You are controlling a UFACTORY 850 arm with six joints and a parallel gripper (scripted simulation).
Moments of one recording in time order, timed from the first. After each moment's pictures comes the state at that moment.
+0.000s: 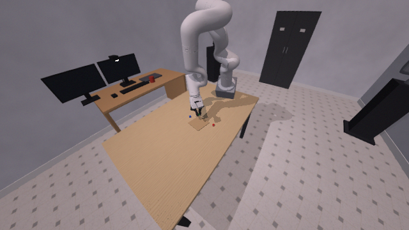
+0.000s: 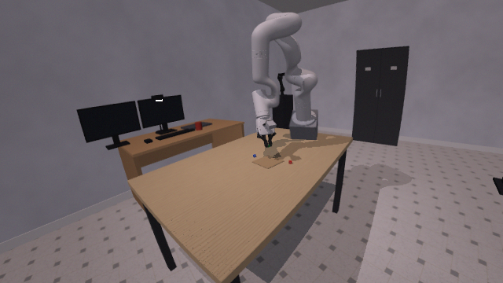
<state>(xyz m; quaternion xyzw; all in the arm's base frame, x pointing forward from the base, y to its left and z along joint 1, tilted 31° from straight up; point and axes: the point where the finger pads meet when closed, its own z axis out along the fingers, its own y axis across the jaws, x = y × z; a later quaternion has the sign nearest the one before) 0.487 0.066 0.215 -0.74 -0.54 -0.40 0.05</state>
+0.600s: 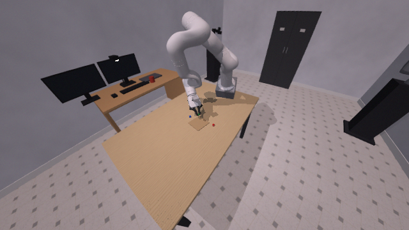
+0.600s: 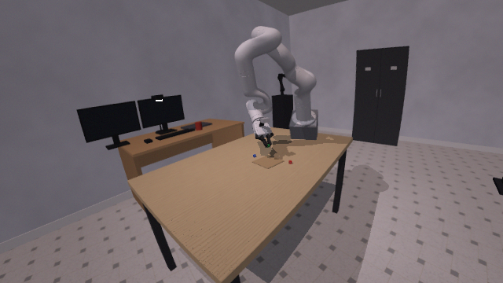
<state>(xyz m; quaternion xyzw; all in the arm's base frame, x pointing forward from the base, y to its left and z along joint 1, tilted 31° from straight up) 0.485 0.058 0.212 -0.63 -0.51 -0.56 0.17</state>
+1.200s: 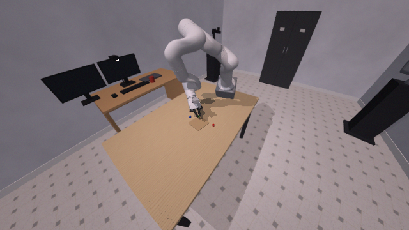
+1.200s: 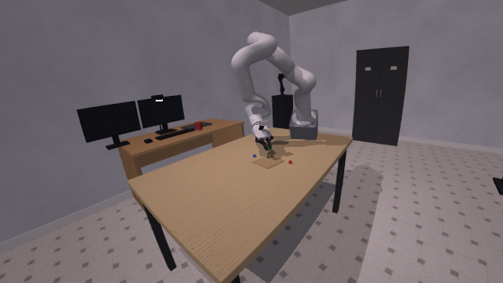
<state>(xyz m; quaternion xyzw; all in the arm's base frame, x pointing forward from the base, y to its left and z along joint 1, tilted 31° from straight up) 0.494 0.062 0.197 -0.61 -0.51 -0.58 0.19</state>
